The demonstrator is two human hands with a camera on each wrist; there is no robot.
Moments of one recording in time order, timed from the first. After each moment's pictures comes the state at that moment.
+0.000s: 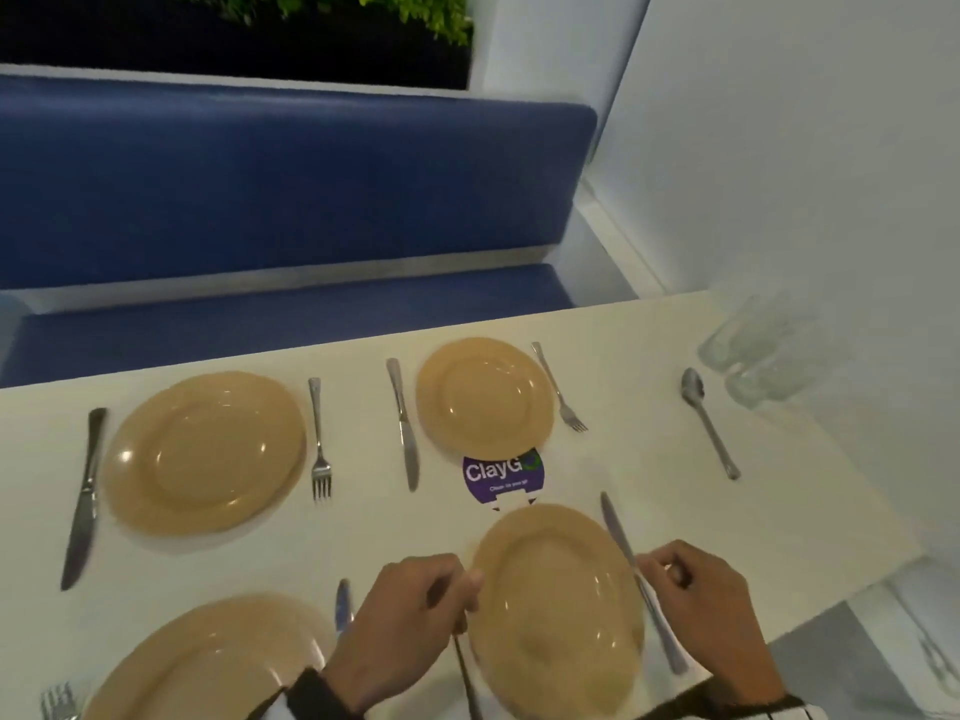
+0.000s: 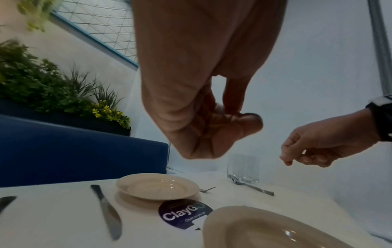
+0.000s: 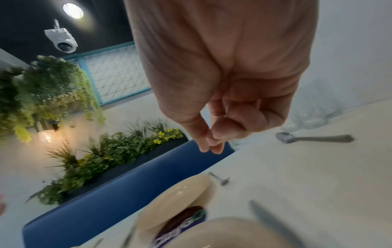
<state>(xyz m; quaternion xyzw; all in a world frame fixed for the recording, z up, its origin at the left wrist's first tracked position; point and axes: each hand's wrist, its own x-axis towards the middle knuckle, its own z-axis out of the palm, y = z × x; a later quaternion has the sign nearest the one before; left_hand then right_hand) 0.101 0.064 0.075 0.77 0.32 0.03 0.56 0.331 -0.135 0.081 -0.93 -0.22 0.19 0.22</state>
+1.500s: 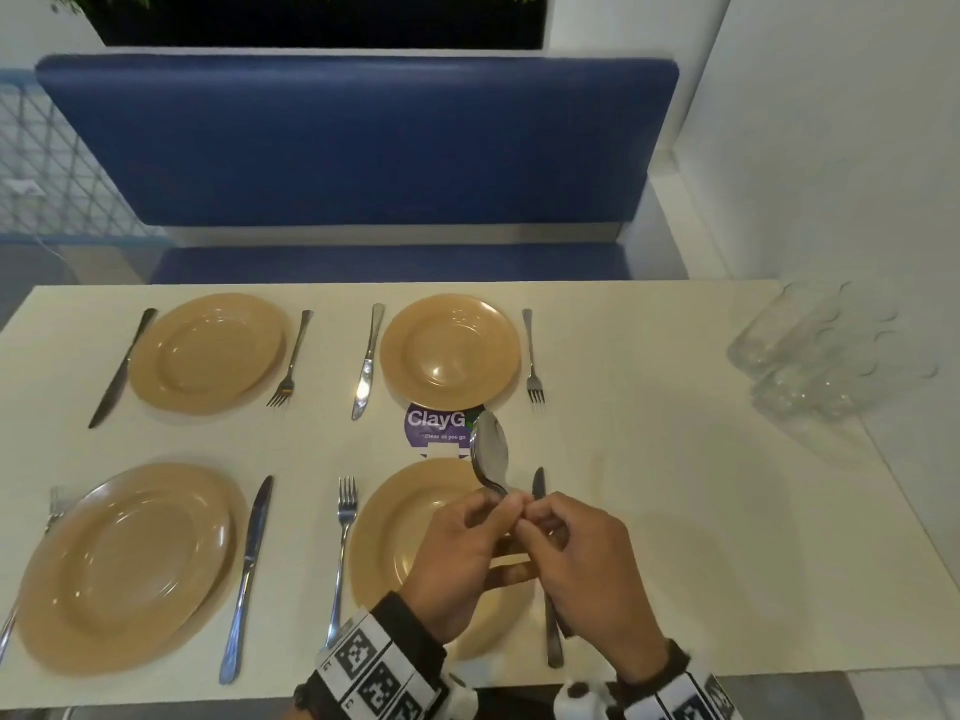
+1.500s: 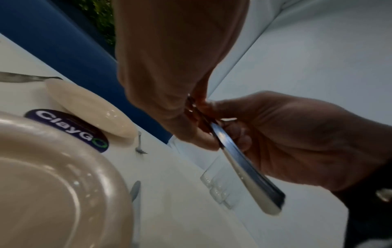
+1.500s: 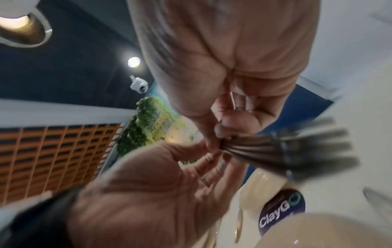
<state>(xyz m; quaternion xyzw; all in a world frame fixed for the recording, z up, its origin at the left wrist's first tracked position) 0.283 -0.092 0.091 0.37 0.44 0.19 0.80 0.408 -0.160 0.096 -0.75 -0.46 0.32 0.36</state>
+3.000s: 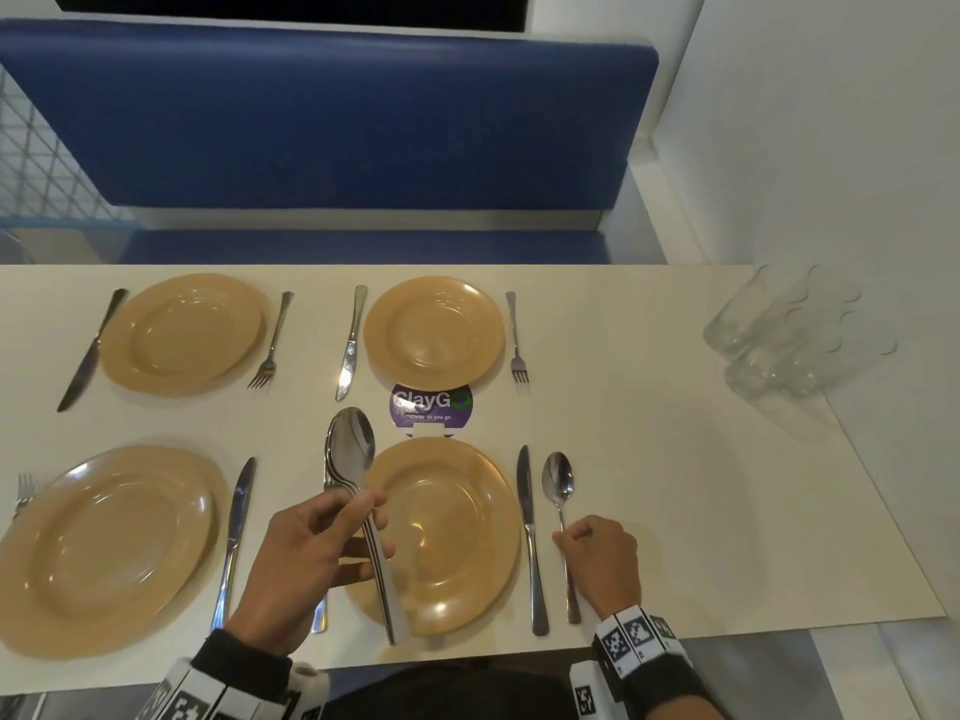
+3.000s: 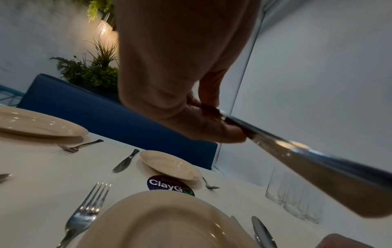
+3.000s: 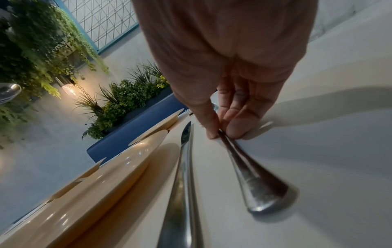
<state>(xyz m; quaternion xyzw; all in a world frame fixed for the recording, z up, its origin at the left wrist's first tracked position) 0.175 -0.076 0.080 0.47 0.54 0.26 0.65 0.444 -0.188 -0.031 -0.89 -0.28 0.29 0.21</state>
